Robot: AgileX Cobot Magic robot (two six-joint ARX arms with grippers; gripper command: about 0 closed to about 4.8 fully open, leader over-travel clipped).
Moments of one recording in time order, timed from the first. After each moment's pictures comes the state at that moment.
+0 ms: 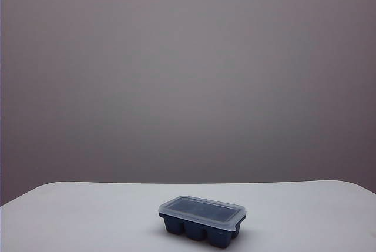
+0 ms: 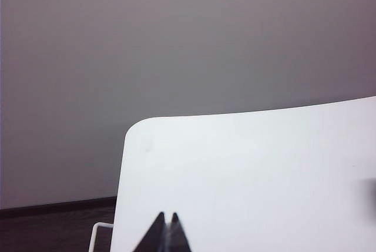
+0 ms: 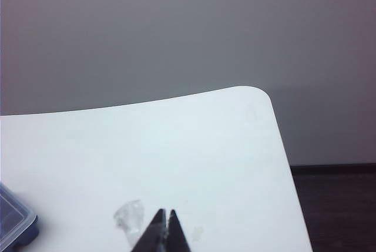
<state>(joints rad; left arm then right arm) -0.18 0.00 0.00 -0.13 -0.07 0.10 0.12 0.00 0.01 -0.18 0.03 0.17</state>
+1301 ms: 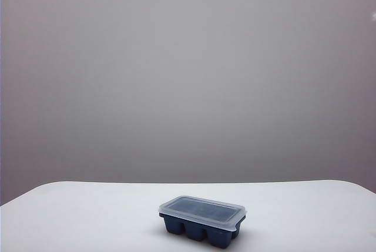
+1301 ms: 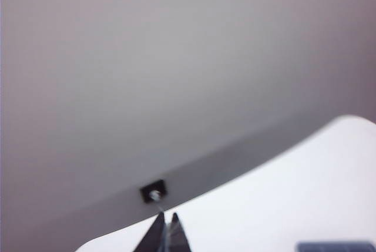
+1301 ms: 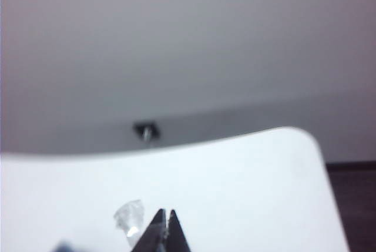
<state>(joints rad) -0.18 0.70 0.65 -0.06 0.25 0.22 0.11 0.73 0.57 -0.10 -0.07 0.27</state>
